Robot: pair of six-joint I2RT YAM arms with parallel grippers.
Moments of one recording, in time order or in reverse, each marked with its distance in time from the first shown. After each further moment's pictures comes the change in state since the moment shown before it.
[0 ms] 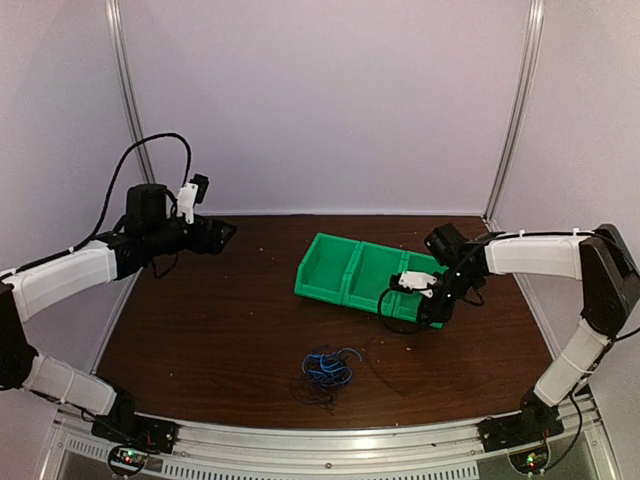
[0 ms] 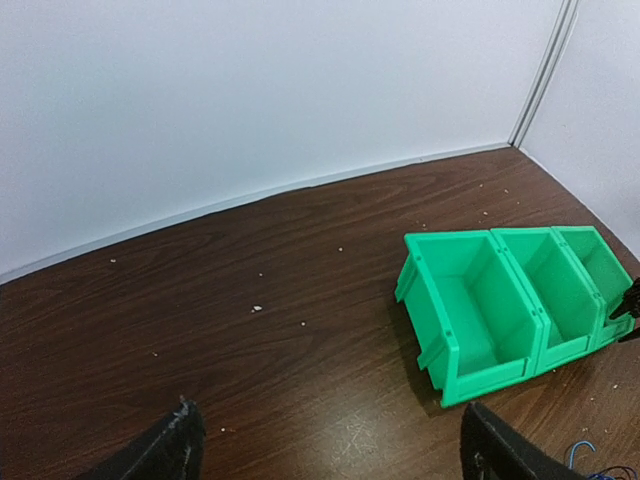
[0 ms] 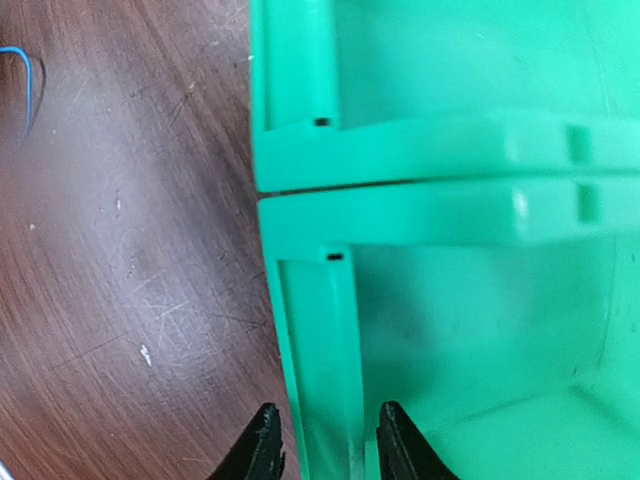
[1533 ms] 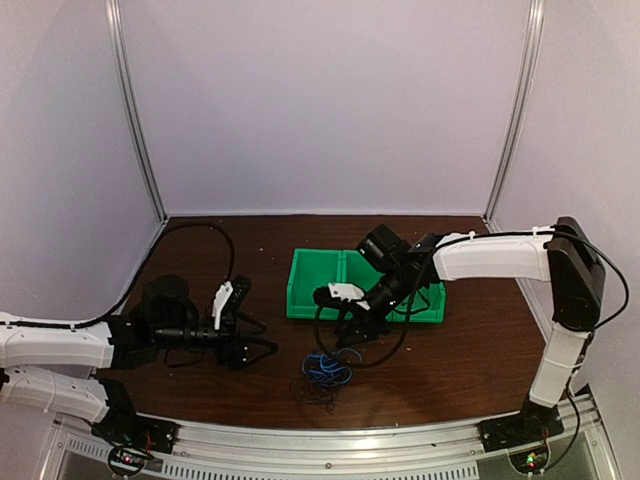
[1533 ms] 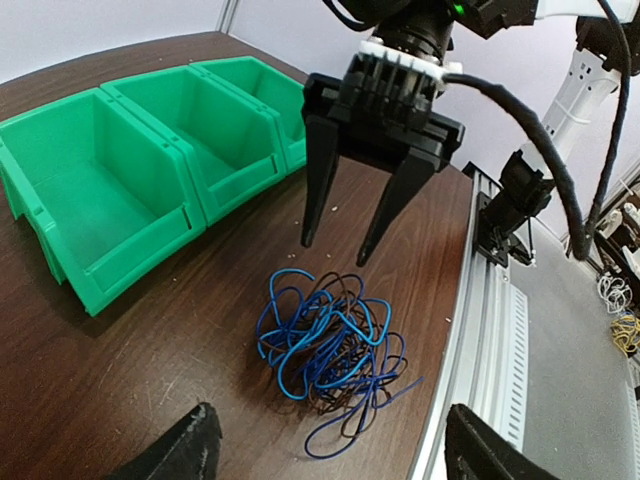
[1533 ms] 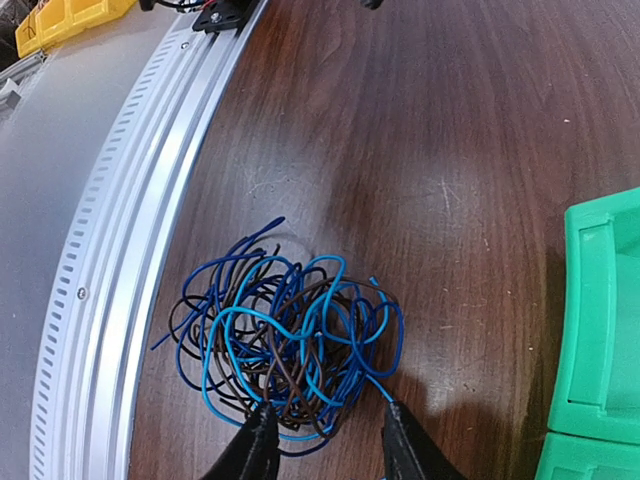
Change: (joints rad) left arm -0.506 -0.260 -0.520 0.274 0.219 -0.235; right arm 0.326 0.178 0.256 0.053 -0.567 -0.051
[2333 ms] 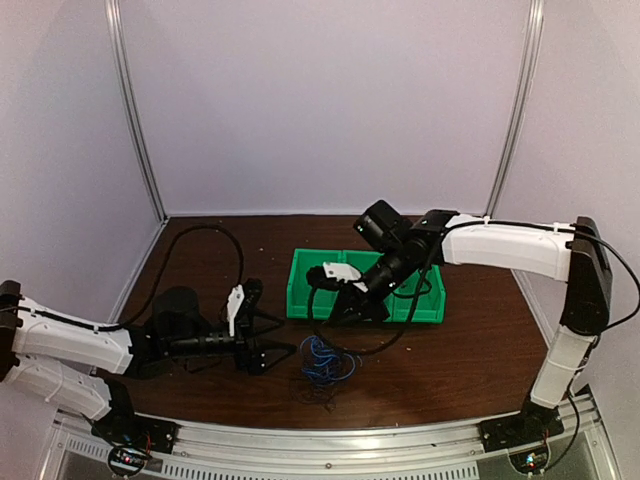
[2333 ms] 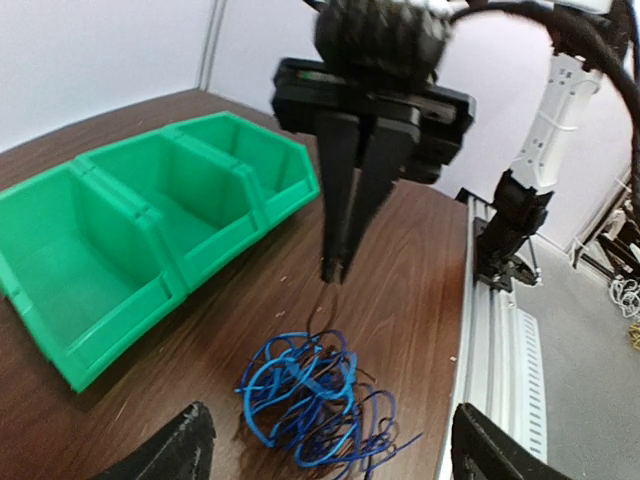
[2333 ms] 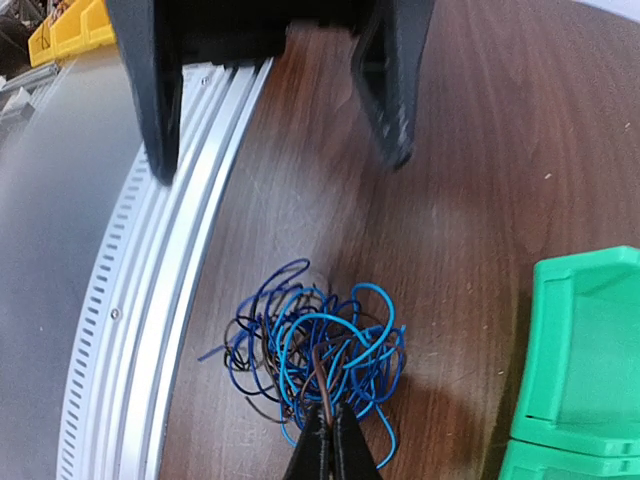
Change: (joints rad) left arm -0.094 0.143 -0.039 0.317 -0.116 0.033; right arm 0.029 -0.015 0.139 -0.148 0.010 -0.005
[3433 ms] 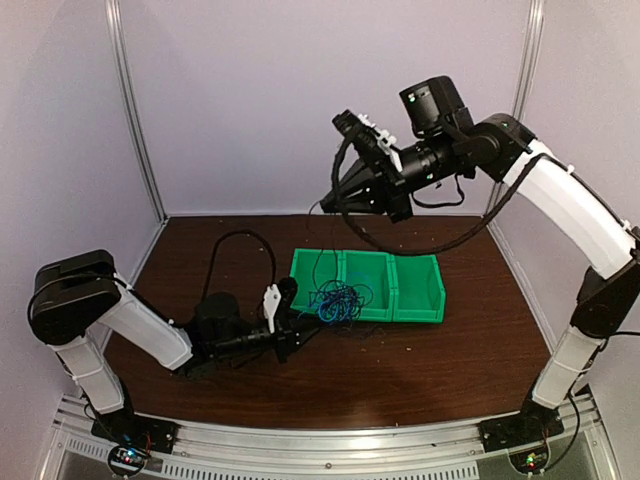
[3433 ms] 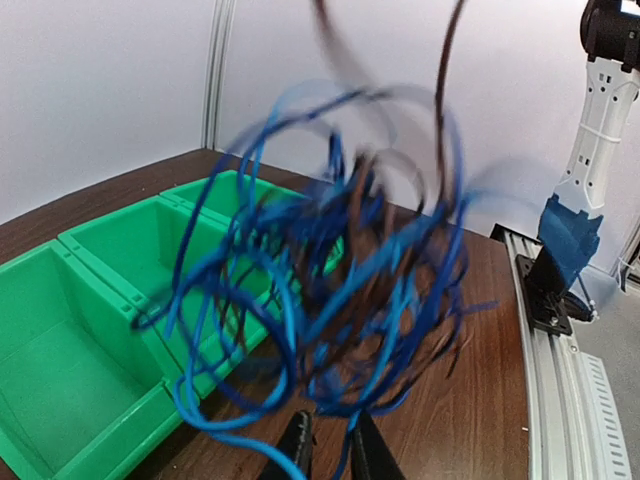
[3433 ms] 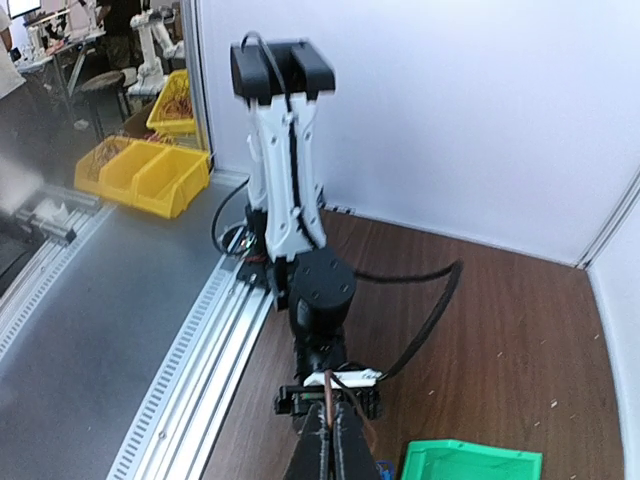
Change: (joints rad) left arm -0.050 0.542 0.140 0.577 -0.088 0.083; right arm -0.029 -0.097 0.594 -0.208 -0.183 0.113
